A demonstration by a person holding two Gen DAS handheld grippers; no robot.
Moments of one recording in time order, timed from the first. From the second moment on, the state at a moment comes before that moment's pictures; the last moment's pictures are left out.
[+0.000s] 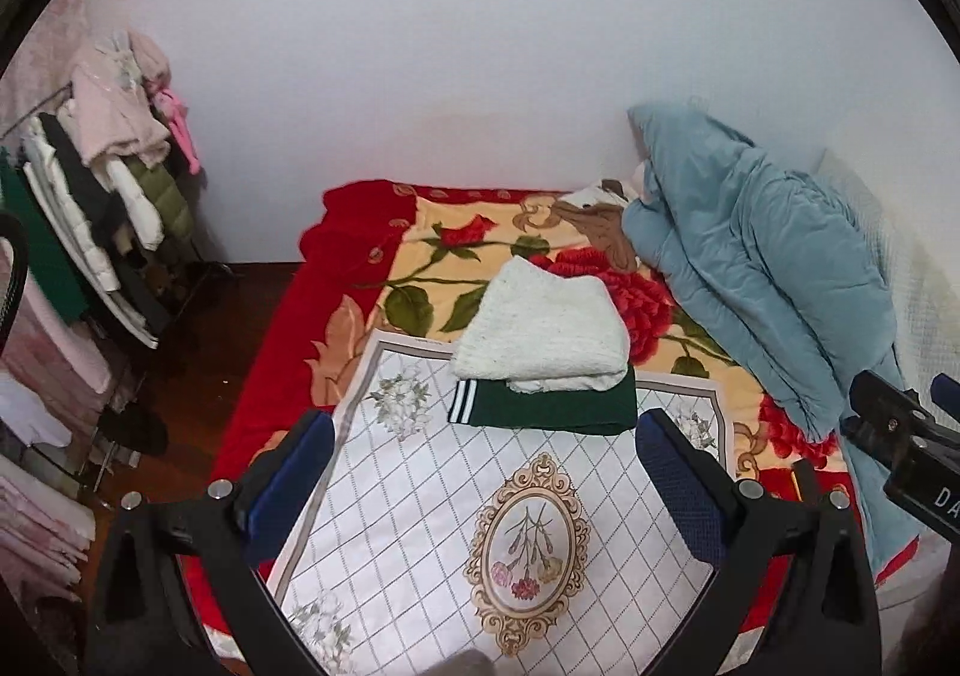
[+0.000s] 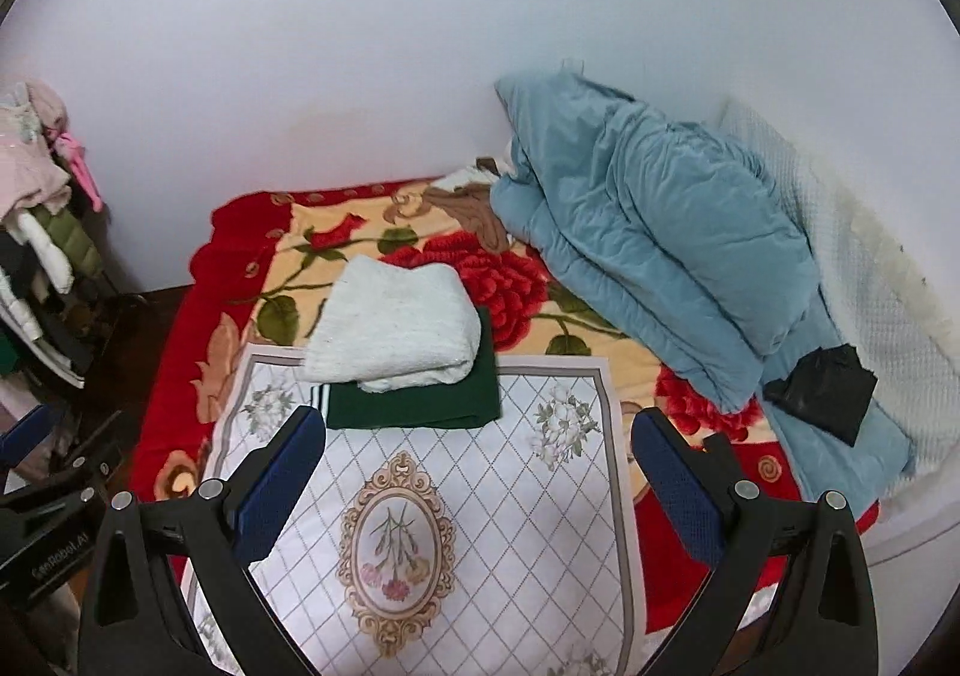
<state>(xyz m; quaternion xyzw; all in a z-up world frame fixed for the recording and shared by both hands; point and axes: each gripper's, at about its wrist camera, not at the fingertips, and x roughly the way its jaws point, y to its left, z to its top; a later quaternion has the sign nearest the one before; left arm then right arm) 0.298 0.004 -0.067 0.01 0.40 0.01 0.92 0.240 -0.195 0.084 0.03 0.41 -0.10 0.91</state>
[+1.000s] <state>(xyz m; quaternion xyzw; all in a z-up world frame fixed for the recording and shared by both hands) 0.226 -0.024 -0.008 0.02 0.37 0.04 0.93 0.149 -0.221 0.174 0.00 0.37 -0.08 0.92</state>
